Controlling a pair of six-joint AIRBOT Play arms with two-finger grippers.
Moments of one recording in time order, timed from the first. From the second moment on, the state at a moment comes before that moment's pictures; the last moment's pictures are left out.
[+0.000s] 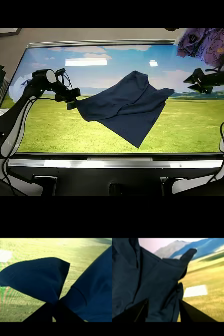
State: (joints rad) left arm -0.18 -1.77 1.65 1.39 -1.27 -1.87; right arm -0.46 -1.73 1.80 -0.97 1.40 1.54
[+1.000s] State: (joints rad) left arm -0.18 -1.77 1.65 1.39 -1.27 -1.87; right arm -0.19 -0.83 0.29 -0.70 1.07 1.50
